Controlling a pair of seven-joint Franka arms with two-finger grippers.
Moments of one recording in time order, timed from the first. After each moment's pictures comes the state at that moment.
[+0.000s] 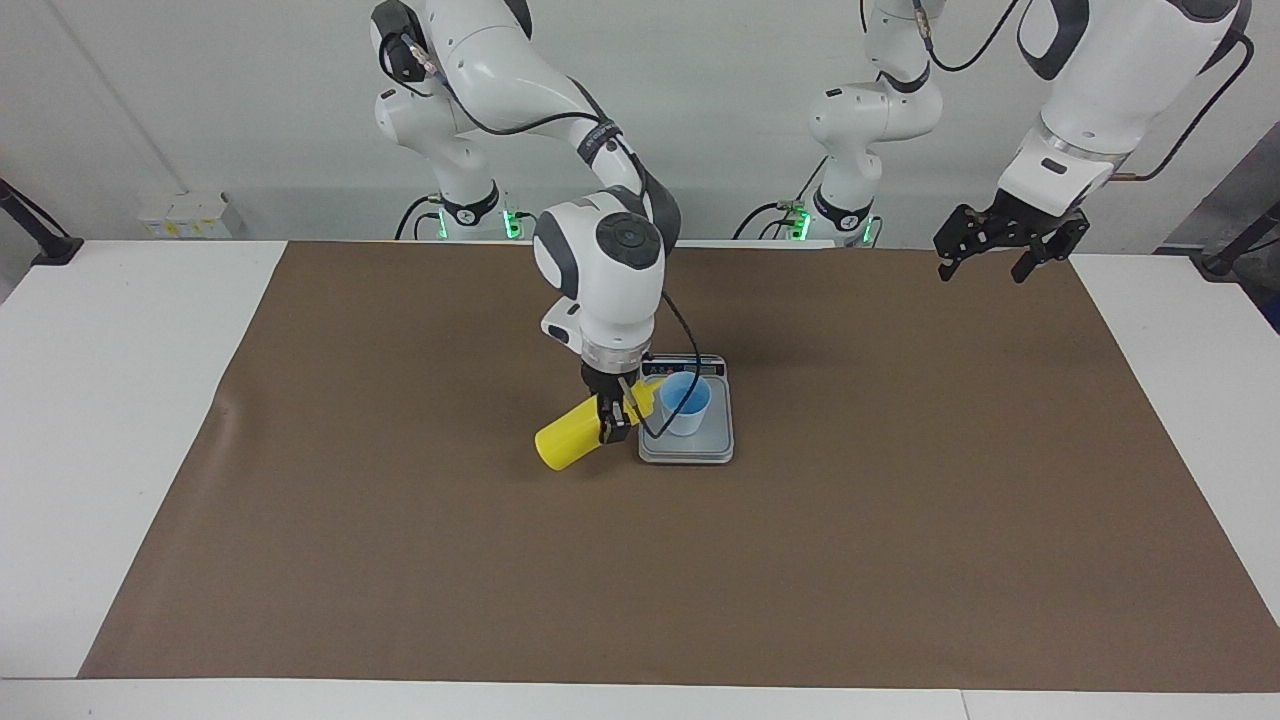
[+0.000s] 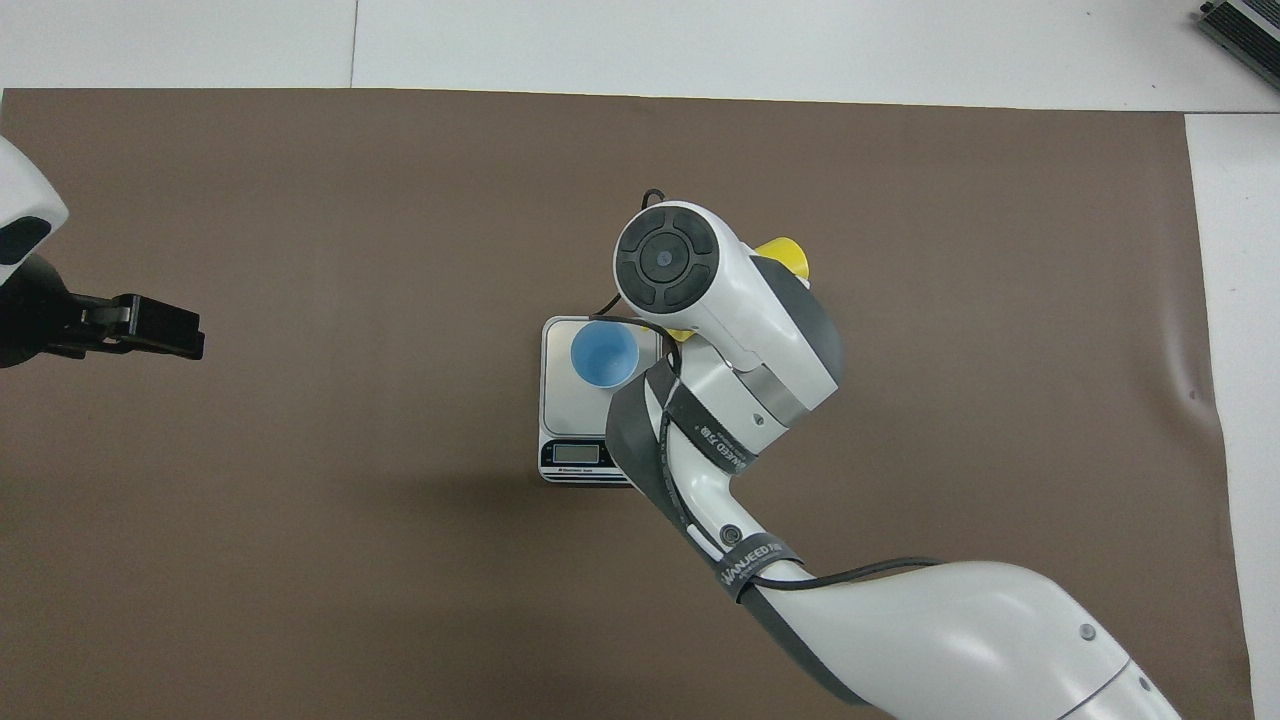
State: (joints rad) left arm 0.08 -0.05 -0.20 -1.64 -0.03 1.57 -0.04; right arm 0.51 0.50 0.03 -1.48 -0.38 1.99 1.89
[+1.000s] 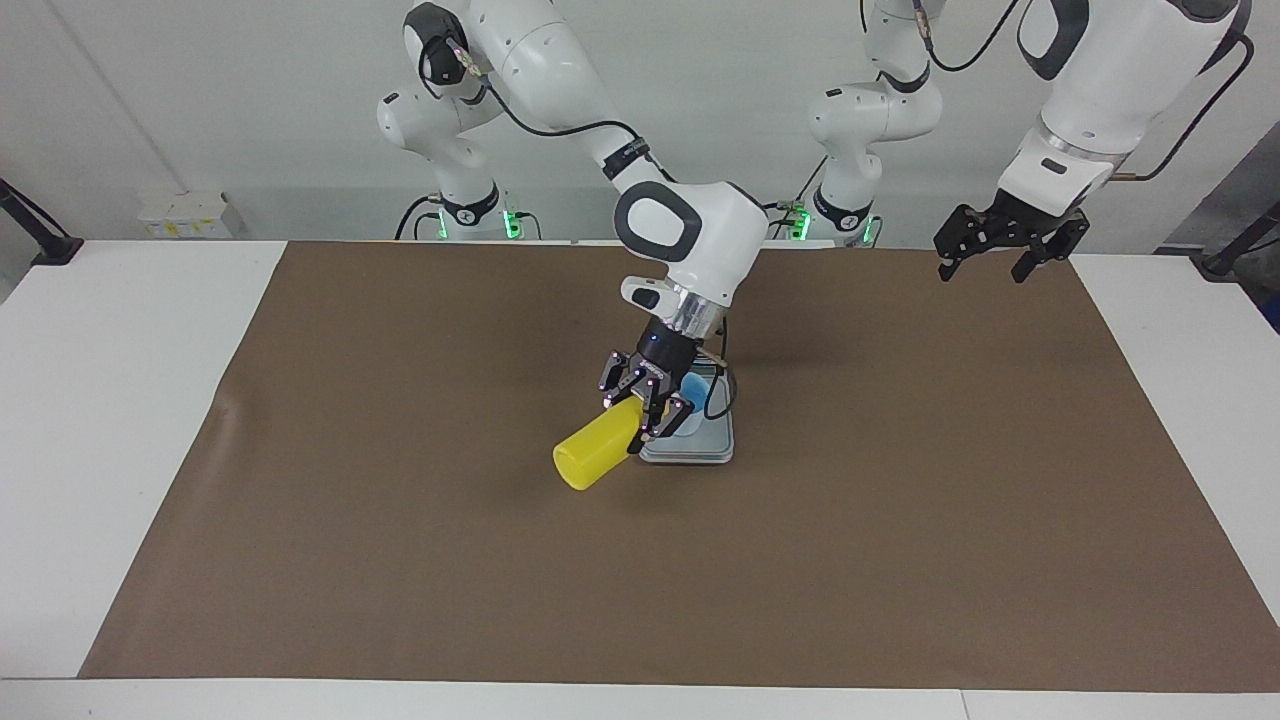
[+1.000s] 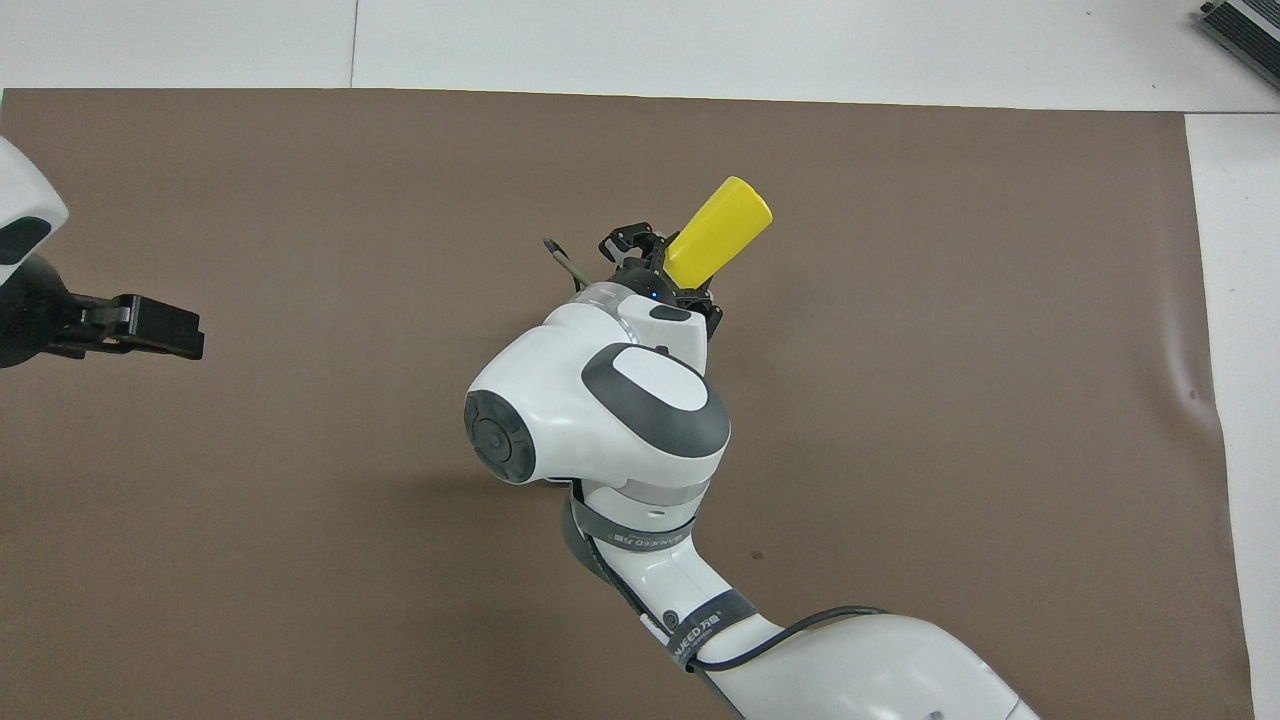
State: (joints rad) left arm 0.08 -0.05 -0.20 -1.64 -0.03 1.57 -0.04; right arm 0.65 0.51 0.04 -1.53 -0.97 2.06 2.08
